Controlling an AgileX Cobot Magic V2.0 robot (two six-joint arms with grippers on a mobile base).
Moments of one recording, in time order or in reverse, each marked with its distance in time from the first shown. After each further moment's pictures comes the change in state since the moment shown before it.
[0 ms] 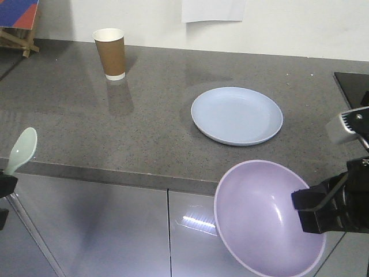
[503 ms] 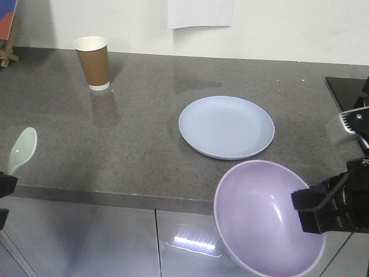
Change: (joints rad) left arm 0.000 0.000 0.000 0.000 0.000 0.000; right arm 0.000 0.000 0.000 0.000 0.000 0.000
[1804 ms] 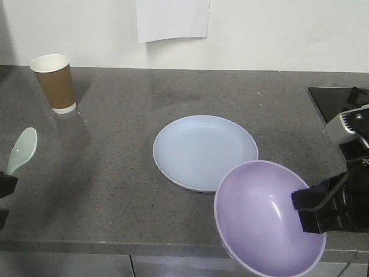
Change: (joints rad) left arm 0.000 0.000 0.000 0.000 0.000 0.000; right arm 0.000 0.000 0.000 0.000 0.000 0.000
